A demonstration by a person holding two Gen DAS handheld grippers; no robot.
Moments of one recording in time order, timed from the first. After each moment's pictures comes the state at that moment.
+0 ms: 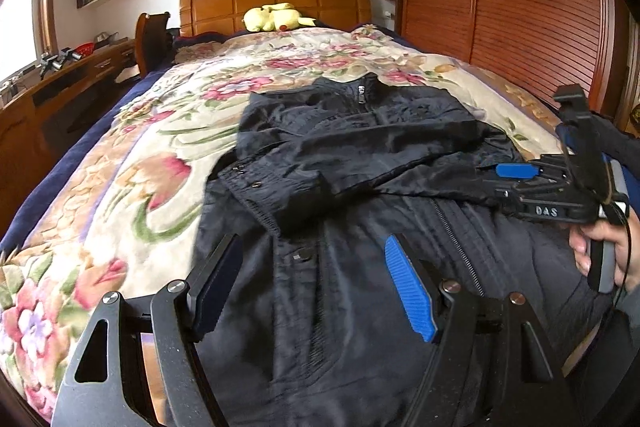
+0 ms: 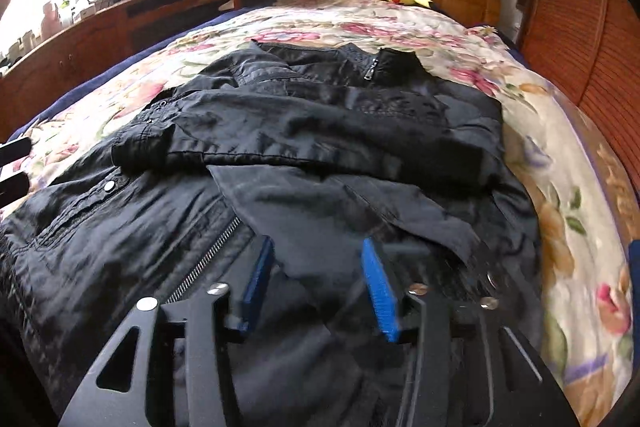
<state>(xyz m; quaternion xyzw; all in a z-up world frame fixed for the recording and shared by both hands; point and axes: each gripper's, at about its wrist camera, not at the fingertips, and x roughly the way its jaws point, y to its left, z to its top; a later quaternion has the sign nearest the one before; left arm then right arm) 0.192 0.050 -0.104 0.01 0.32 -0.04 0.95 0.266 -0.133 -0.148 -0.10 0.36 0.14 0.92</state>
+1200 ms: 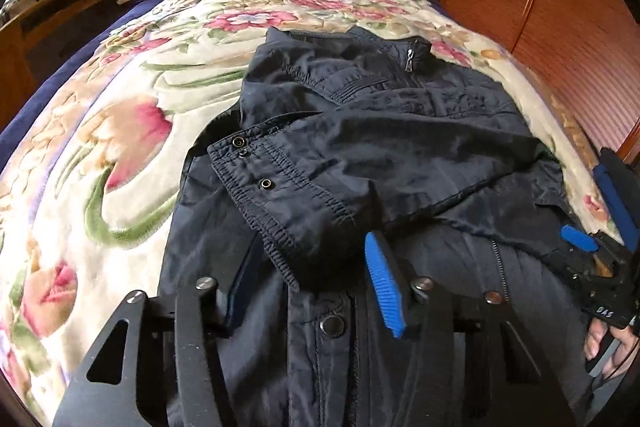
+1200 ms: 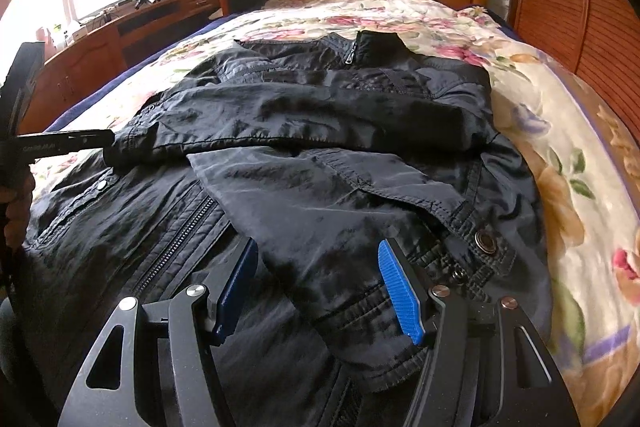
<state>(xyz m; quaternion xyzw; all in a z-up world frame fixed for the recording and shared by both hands) 0.300 0.087 -0.138 -0.07 0.43 -0.02 0.90 0.265 -0.169 -0.163 -0.05 0.36 0.14 0.92</state>
